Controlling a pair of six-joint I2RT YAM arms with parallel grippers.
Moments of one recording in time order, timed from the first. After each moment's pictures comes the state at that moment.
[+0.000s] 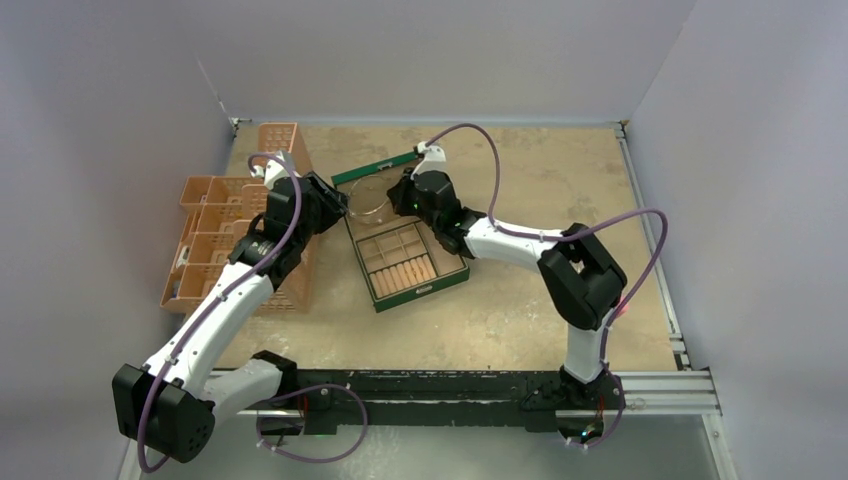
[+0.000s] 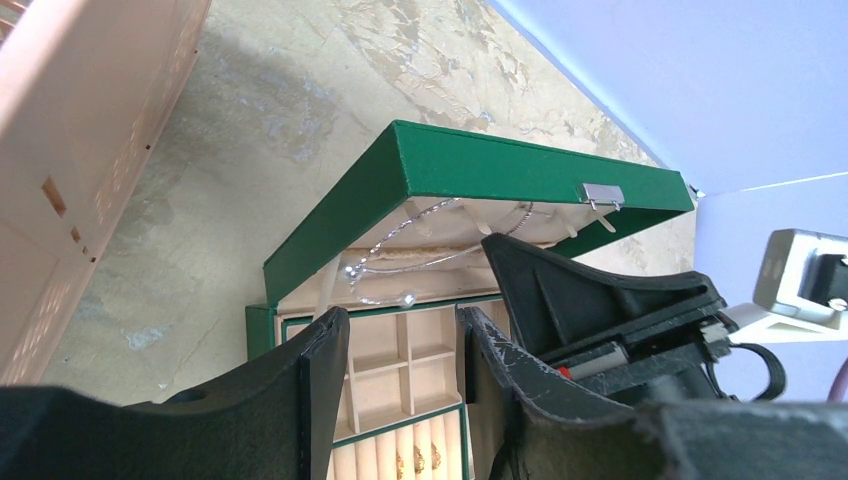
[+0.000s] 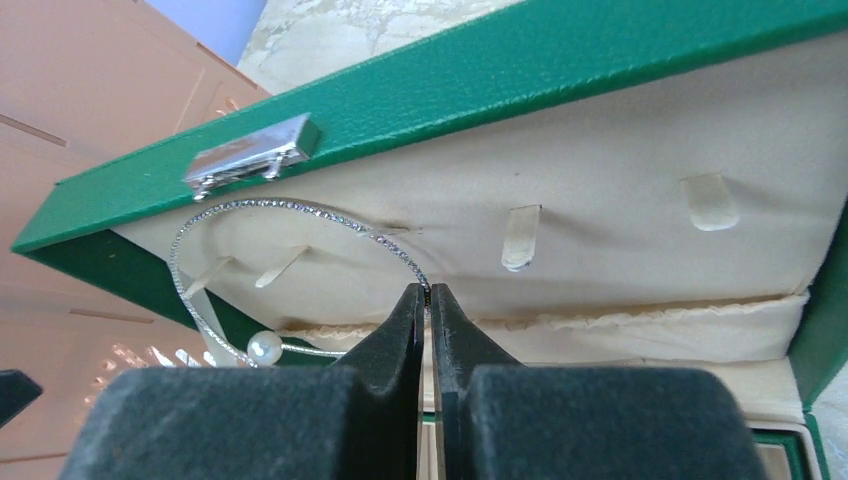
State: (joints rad) left arm -0.36 1.05 0.91 -0.31 -0.24 -0.85; right arm 0.78 1.90 1.26 0.34 0.19 0.58
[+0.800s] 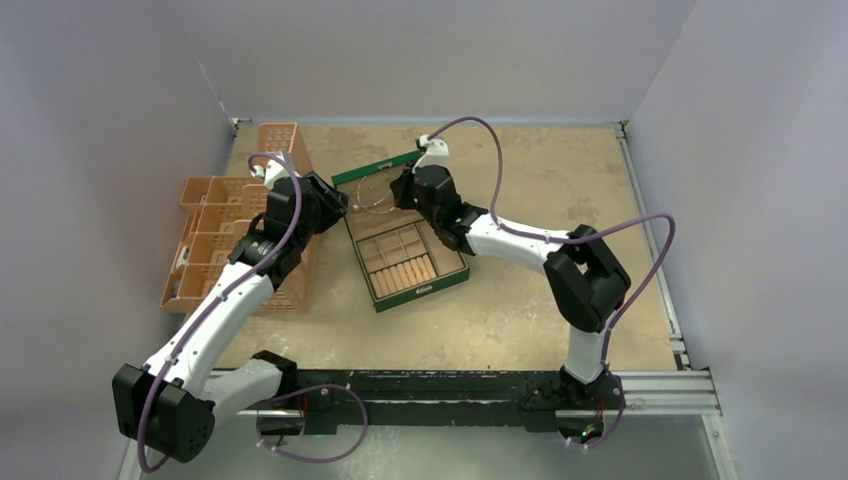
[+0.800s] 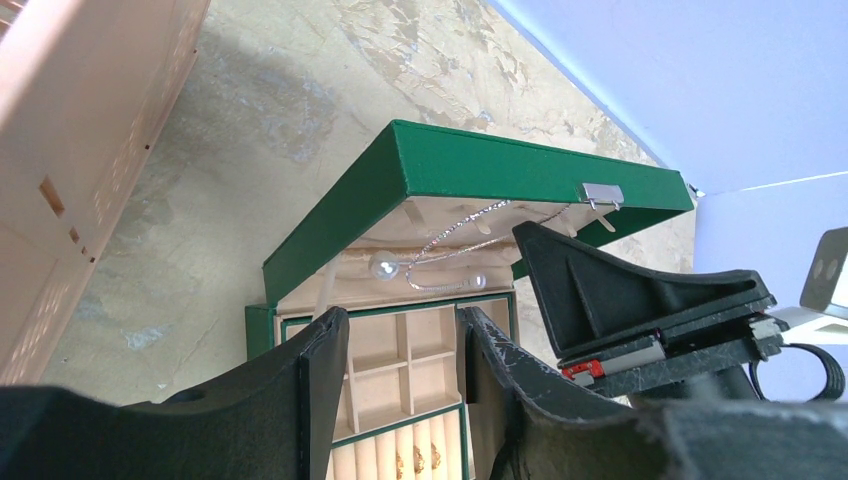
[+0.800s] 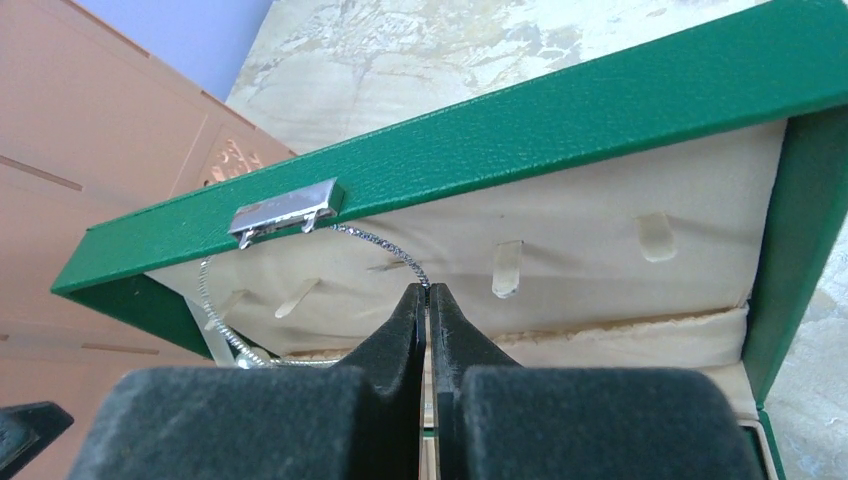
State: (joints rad) left arm -0.36 1.05 0.91 -0.31 -0.24 -0.85; right arm 0.79 1.85 1.28 0.30 0.27 0.56
